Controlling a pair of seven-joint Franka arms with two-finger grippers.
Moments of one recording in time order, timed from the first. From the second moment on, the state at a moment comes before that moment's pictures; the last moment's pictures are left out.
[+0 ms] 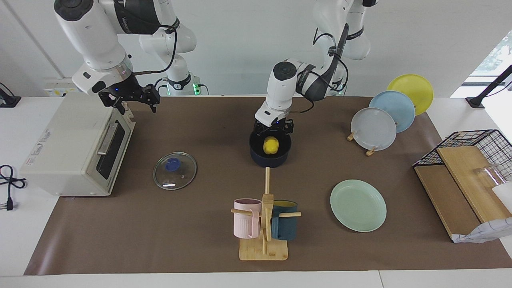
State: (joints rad) left arm -0.70 0.16 -0.04 -2.05 -0.05 2.25 -0.67; right arm 0.07 0.00 -0.02 -1.63 -0.02 1.51 -0.01
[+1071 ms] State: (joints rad) left arm -0.71 0.24 -0.04 -2.06 -0.04 2.31 -0.67; right arm 0.02 0.04 -0.03 -1.60 -0.02 1.54 -0.01
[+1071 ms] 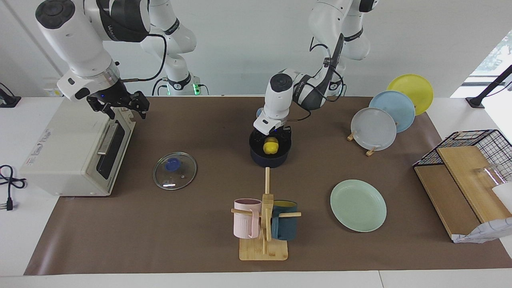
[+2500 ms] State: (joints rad) left arm -0.16 0.35 -0.01 -1.43 -0.12 1.81 -0.22; right arm 0.02 0.04 -0.03 -1.59 -0.02 1.56 -0.01
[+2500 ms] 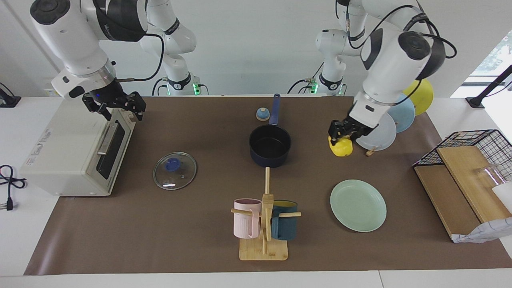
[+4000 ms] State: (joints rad) left arm -0.14 0.59 -0.02 -1.43 -0.01 2.09 -0.16; right arm 0.02 0.04 -0.03 -1.59 -0.02 1.56 -0.01
